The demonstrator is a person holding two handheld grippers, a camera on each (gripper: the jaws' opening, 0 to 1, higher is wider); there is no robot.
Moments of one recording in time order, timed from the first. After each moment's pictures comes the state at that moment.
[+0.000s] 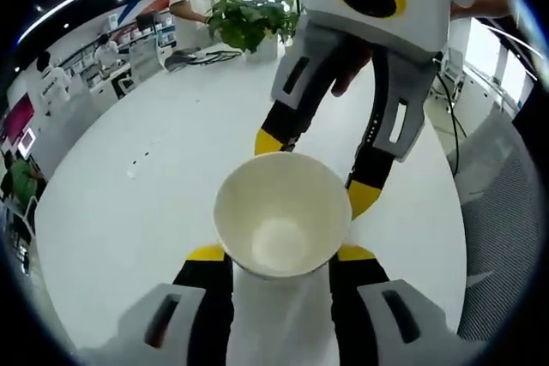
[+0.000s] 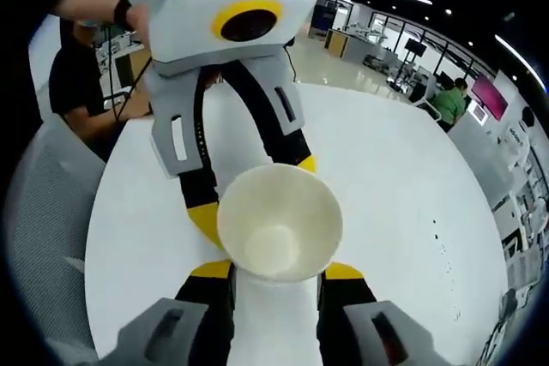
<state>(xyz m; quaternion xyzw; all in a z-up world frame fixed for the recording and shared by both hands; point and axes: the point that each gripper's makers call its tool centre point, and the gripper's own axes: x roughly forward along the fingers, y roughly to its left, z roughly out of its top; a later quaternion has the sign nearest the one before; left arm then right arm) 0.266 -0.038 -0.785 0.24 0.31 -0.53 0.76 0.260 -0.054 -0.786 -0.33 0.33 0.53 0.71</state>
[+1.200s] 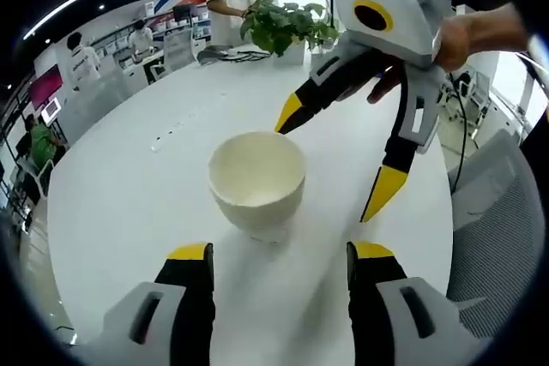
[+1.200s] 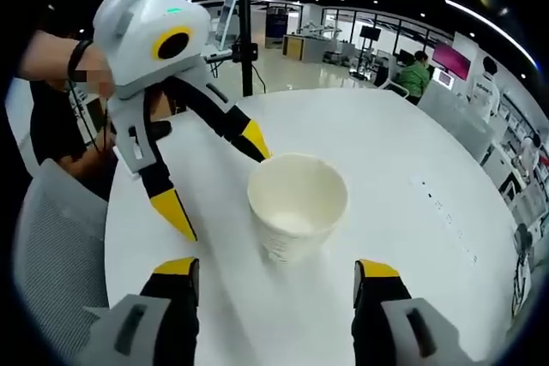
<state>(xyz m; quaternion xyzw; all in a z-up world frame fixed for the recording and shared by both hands) 0.221 -0.007 -0.774 0.19 0.32 -0.46 0.80 0.223 -0.070 -0.771 -0.23 0.34 0.47 0.78</state>
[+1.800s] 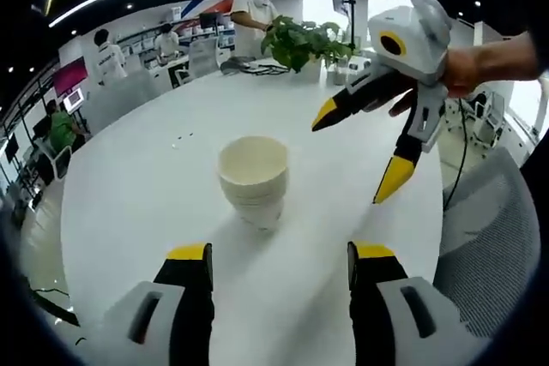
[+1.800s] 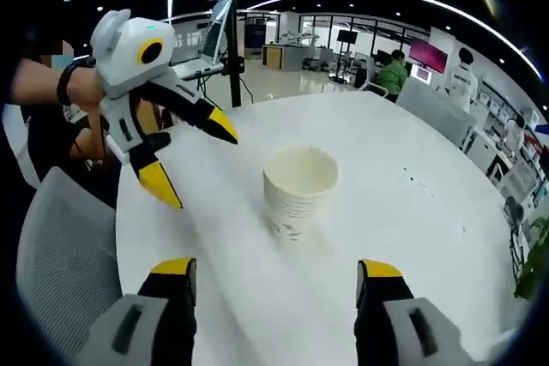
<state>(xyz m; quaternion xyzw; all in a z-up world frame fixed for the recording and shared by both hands) 0.185 0.012 -0.748 0.15 0.30 -0.41 0.85 0.188 -0.101 -0.761 -0.19 0.33 0.43 0.82</state>
